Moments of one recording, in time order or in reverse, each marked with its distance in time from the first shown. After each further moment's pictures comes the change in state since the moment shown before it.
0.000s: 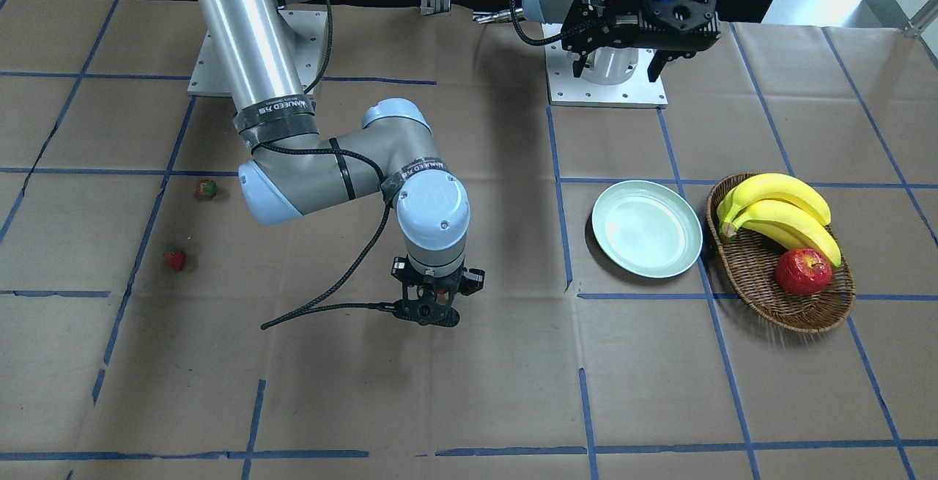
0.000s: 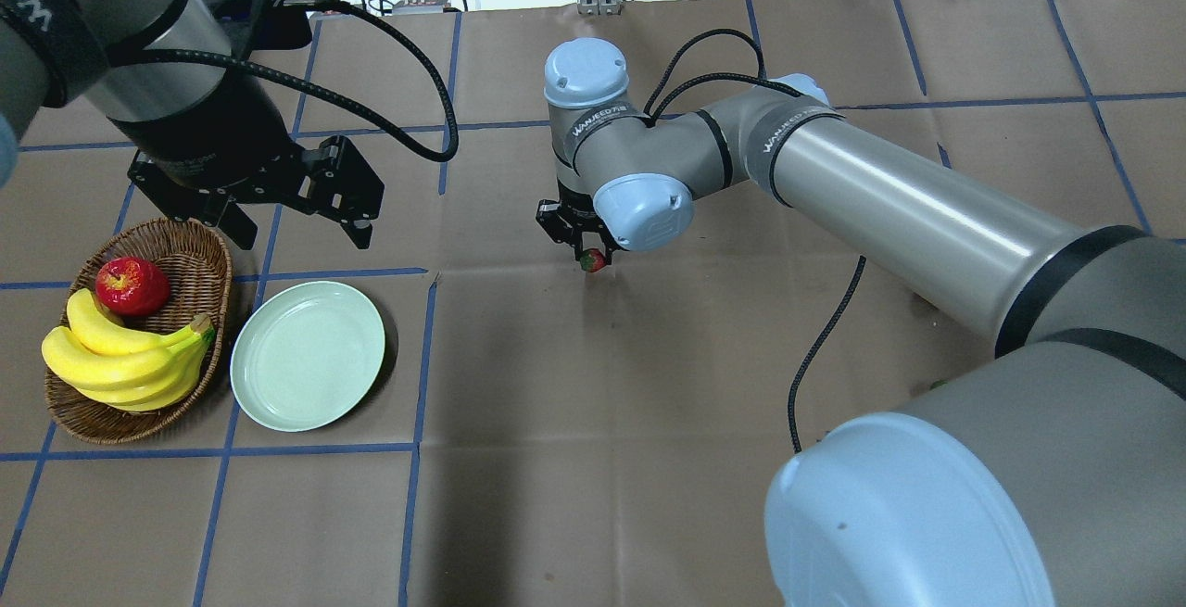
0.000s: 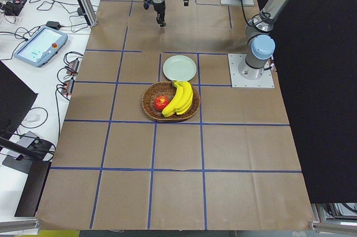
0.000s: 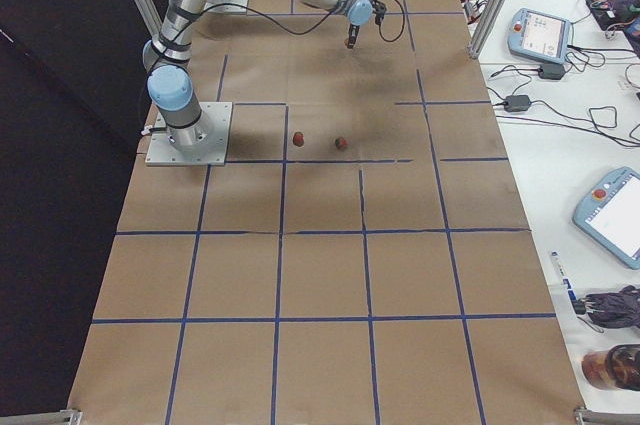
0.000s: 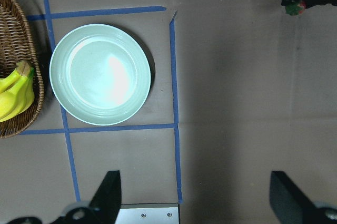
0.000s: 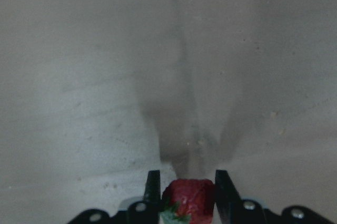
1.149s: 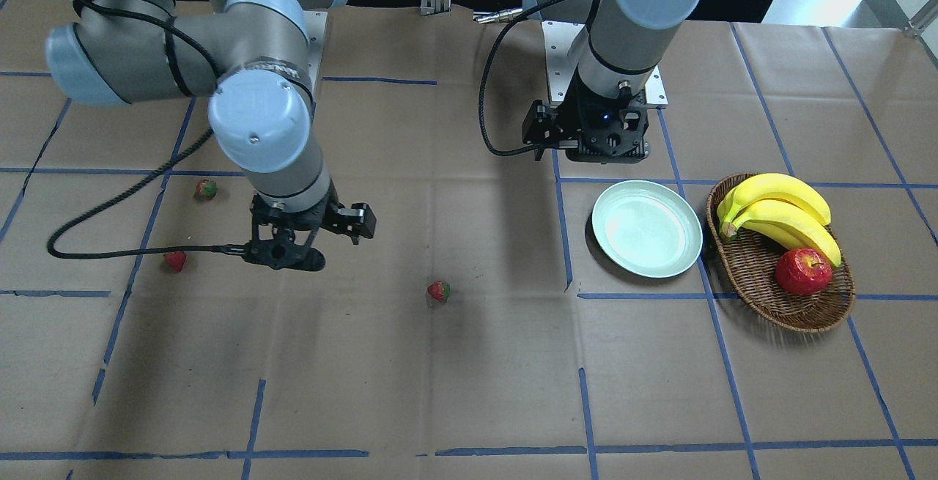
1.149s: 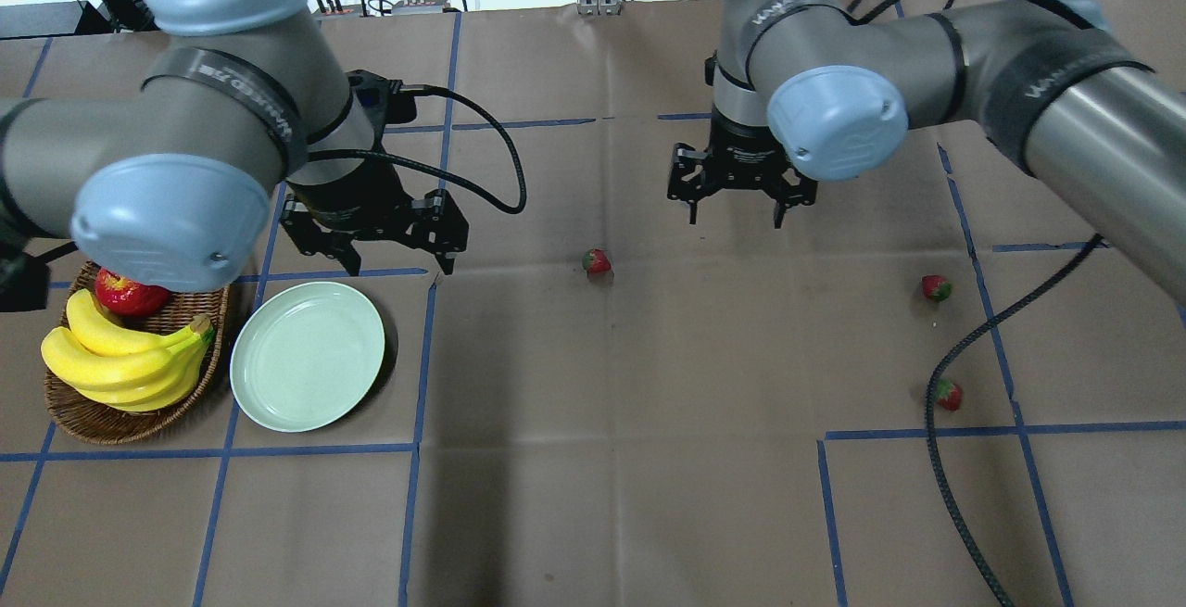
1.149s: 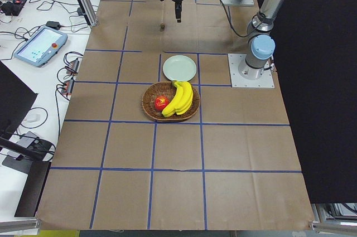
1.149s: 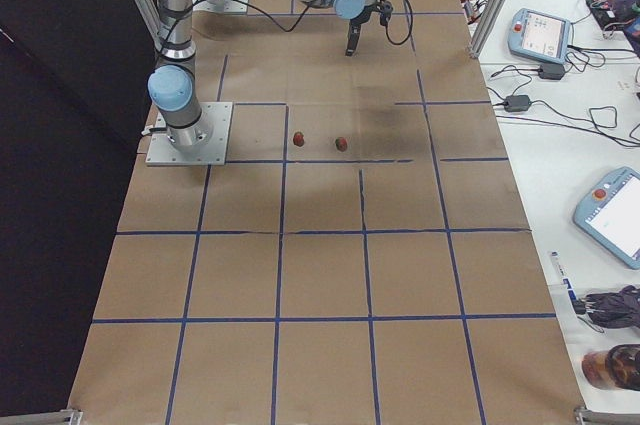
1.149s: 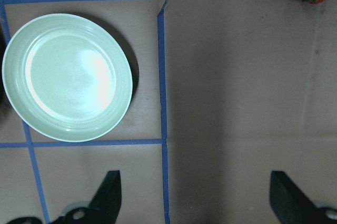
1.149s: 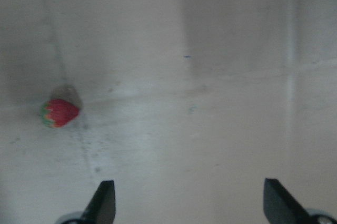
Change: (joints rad) left arm -0.088 -0.173 -0.187 0.365 -0.011 -0.068; right arm -0.268 -0.361 0.156 0.285 -0.058 -0.338
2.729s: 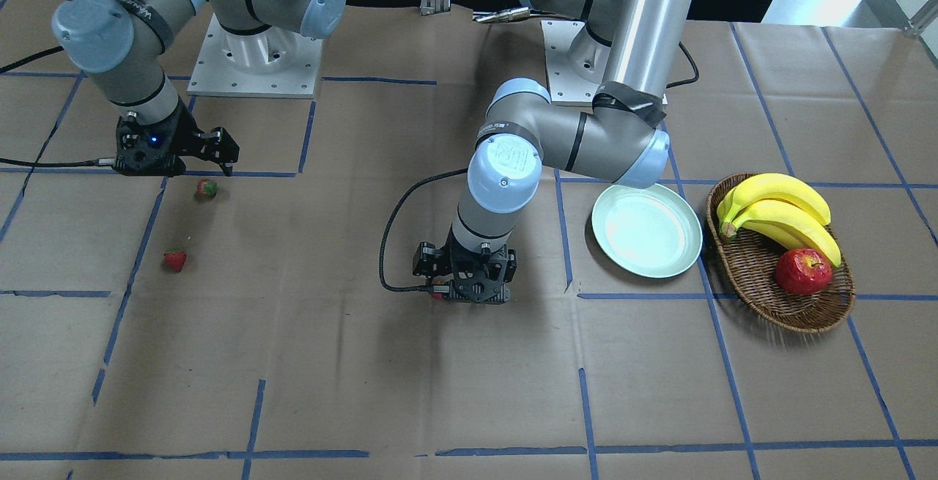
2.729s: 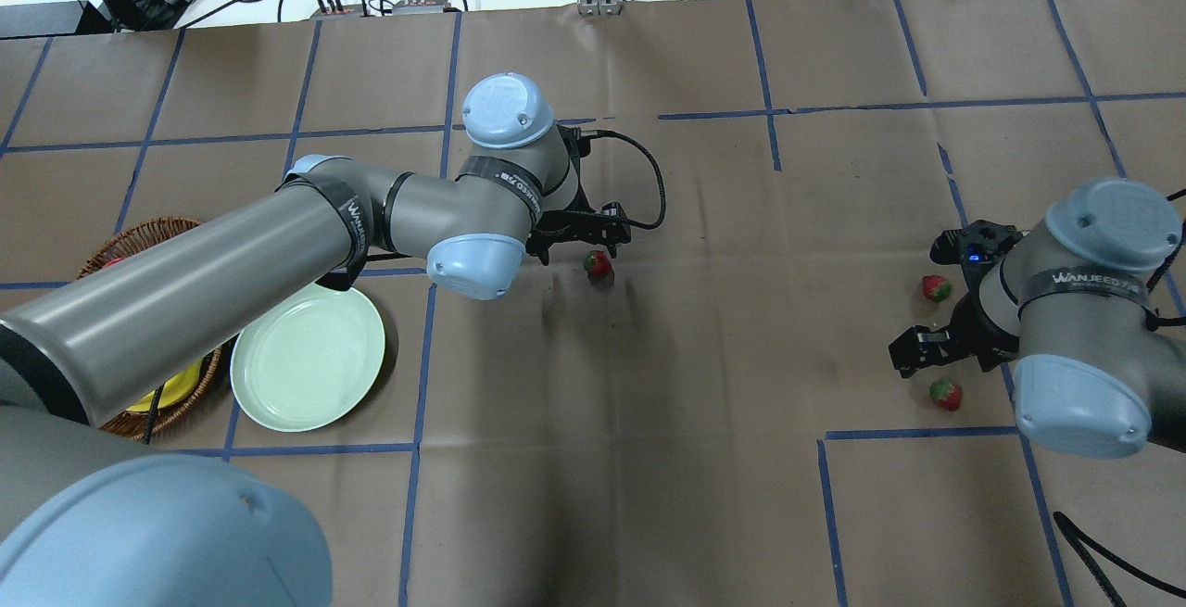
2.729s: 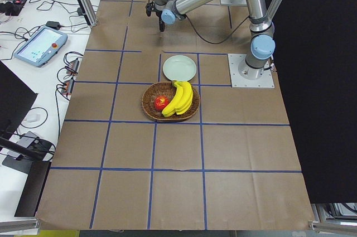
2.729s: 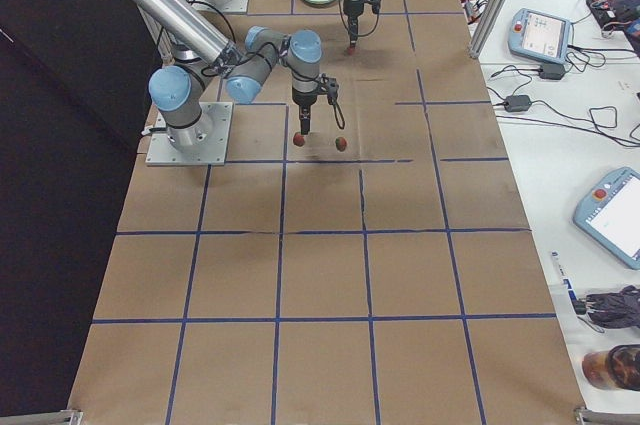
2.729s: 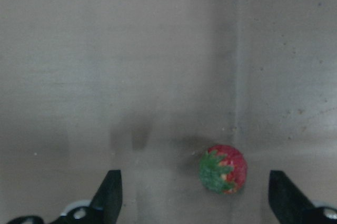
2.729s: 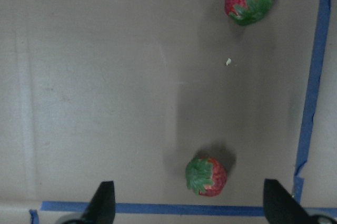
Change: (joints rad) left arm -0.156 -0.485 0.033 0.573 -0.129 -0.236; right arm -0.482 -0.289 0.699 -0.520 -0.025 -0.634
